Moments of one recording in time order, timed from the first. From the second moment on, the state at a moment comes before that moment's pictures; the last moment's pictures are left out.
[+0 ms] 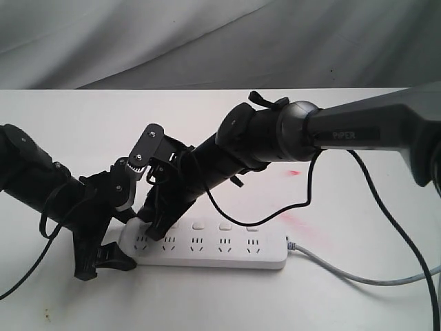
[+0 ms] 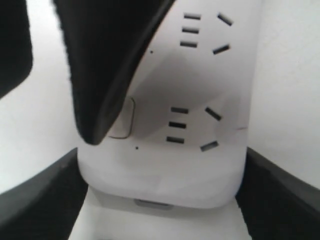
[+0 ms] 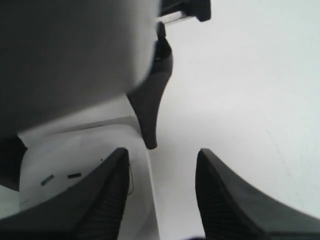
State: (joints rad) left arm -0.08 1.91 -0.87 -0.85 0.64 1.95; right arm 0.69 2.20 -1.45 0.99 0.51 -1.43
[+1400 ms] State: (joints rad) left arm -0.08 1.91 -0.87 -0.85 0.64 1.95; right arm 0.69 2.22 -1.46 0.98 0.52 -1.44
